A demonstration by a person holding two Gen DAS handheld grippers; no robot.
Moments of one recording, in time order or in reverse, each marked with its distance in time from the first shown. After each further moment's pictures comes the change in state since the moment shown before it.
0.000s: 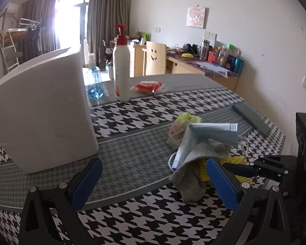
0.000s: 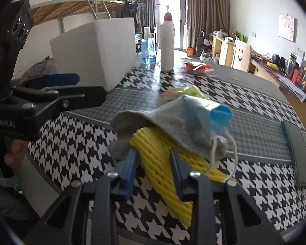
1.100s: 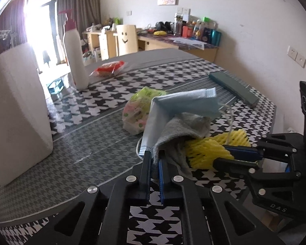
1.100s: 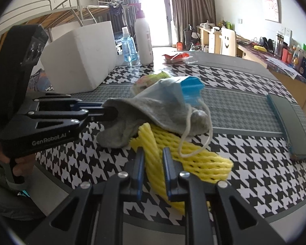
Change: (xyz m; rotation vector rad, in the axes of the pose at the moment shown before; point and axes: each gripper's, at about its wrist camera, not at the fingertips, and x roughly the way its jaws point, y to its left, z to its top) left arm 0.036 -0.049 -0.007 0.144 0.118 -0.109; right arm -0.016 -0.027 -0.018 0.115 0.001 -0.006
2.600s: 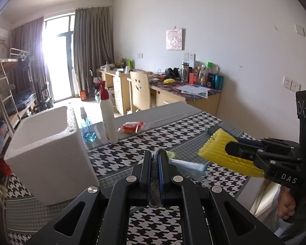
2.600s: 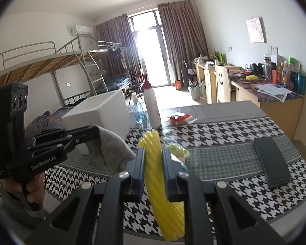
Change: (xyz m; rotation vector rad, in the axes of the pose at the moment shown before) left arm -0.119 0.009 0.029 -0.020 -0.299 0.083; right arm -0.094 0.016 0.057 0.095 -0.306 0.031
